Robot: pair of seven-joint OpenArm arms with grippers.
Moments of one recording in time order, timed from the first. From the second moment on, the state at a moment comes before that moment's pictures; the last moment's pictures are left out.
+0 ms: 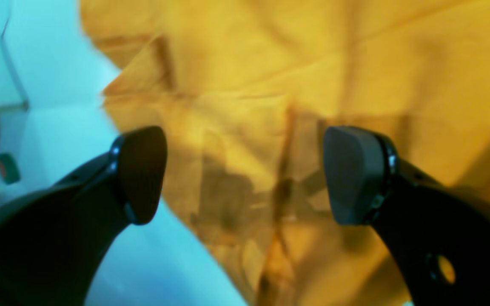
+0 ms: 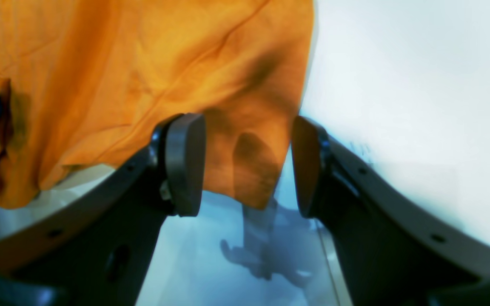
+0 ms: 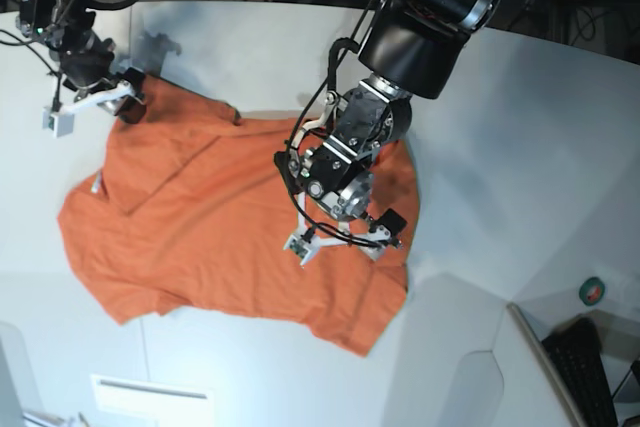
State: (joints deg) left arm -15.4 4.4 24.5 59.4 28.3 -1.1 52.6; right arm -20.9 3.3 20.5 85.5 35.1 10.6 -37.2
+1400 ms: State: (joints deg) left arm -19.0 3.0 18.9 54.1 28.9 -0.8 48.8; right arm -20.7 3.3 20.7 85.5 35.1 10.8 -37.1
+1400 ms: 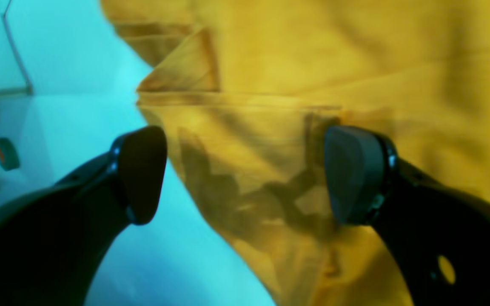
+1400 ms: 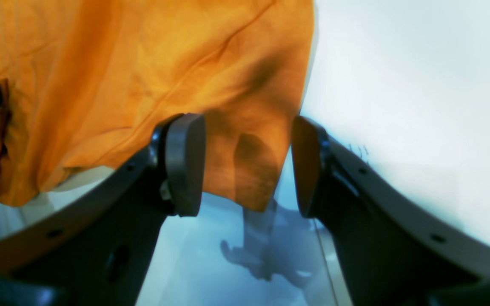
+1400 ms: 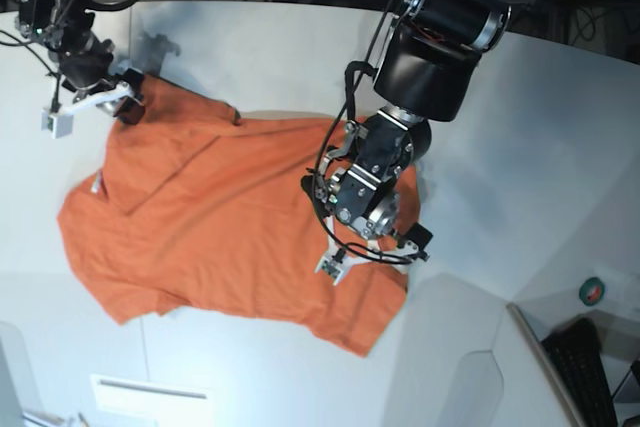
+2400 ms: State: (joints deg) left arm -19.1 5.7 18.6 51.1 28.9 -0.9 48.7; right arm -20.7 3.3 20.6 85.5 35.1 10.8 -37.1
